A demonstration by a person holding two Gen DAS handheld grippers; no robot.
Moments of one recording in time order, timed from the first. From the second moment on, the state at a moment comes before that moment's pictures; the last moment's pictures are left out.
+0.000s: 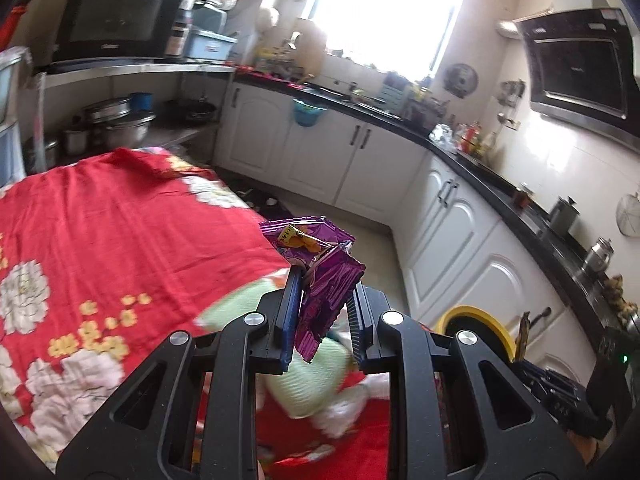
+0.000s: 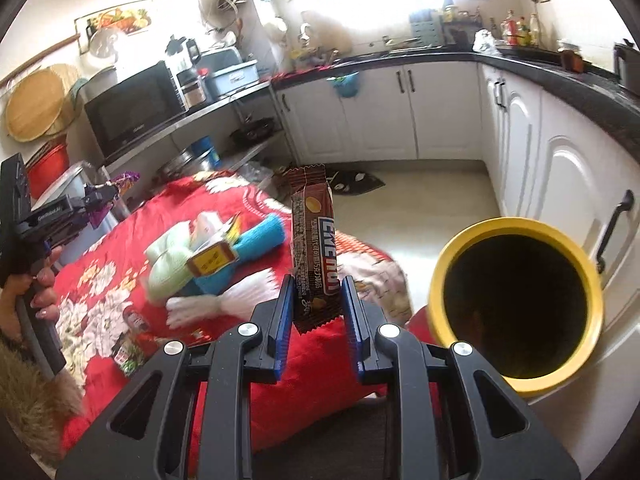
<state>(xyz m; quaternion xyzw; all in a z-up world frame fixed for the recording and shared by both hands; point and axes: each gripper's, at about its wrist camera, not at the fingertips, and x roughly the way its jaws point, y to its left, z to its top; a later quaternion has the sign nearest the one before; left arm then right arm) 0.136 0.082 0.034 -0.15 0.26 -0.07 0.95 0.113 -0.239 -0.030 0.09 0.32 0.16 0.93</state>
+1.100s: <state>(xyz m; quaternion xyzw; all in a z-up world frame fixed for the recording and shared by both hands) 0.181 -0.097 0.020 -0.08 0.30 -0.23 0.92 0.111 -0.359 -0.028 0.14 0.28 0.02 0.95</state>
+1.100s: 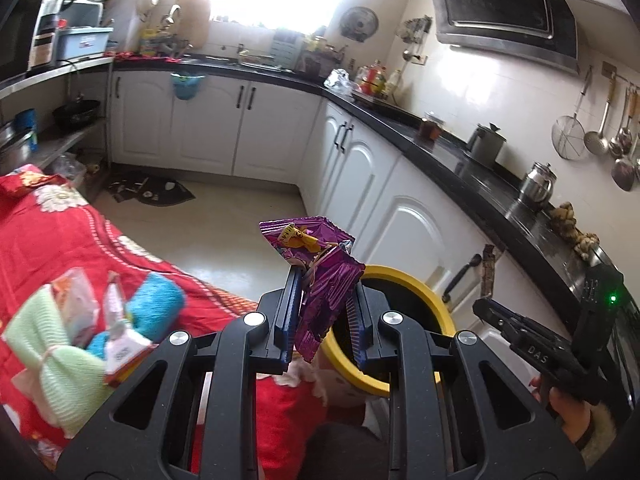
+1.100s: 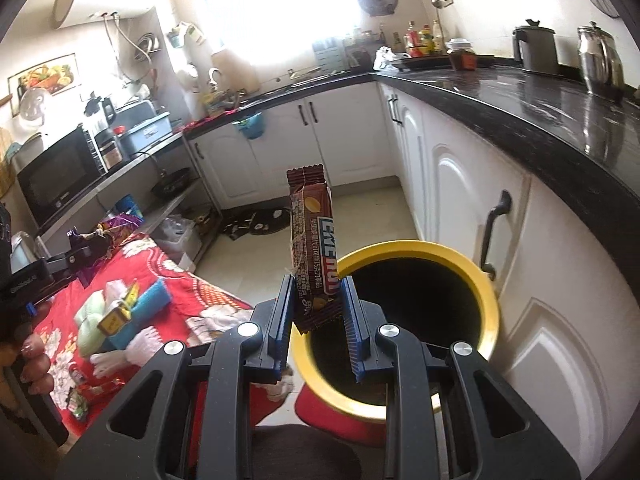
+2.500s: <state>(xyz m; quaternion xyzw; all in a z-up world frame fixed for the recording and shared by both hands) 0.242 -0.210 -0.074 -0.06 0.41 -0.26 0.87 0.136 -0.401 -0.125 0.16 0.36 -0.07 0.92</state>
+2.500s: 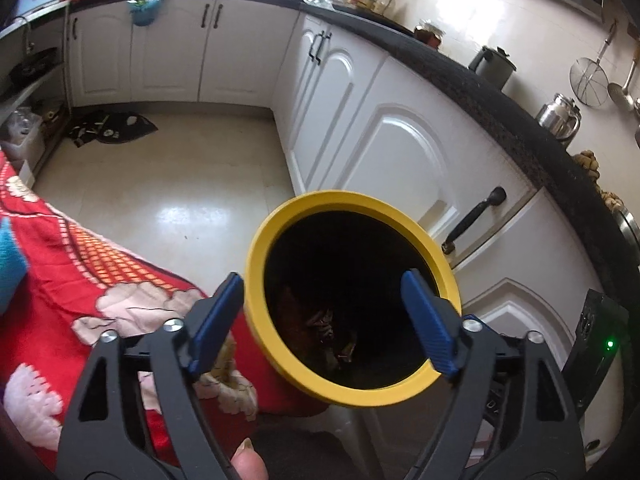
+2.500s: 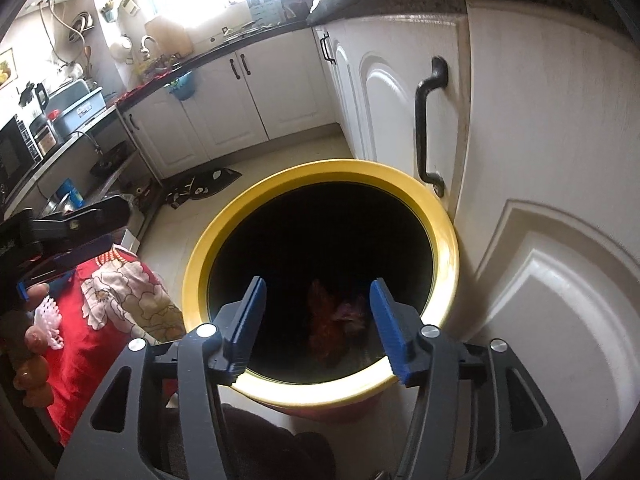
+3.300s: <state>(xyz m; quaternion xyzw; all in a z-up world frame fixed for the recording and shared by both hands) 0.198 -0.109 -0.004 -0.10 0.32 -0.17 0.93 0.119 -0.356 -0.065 0.13 0.30 -0.02 0.95</state>
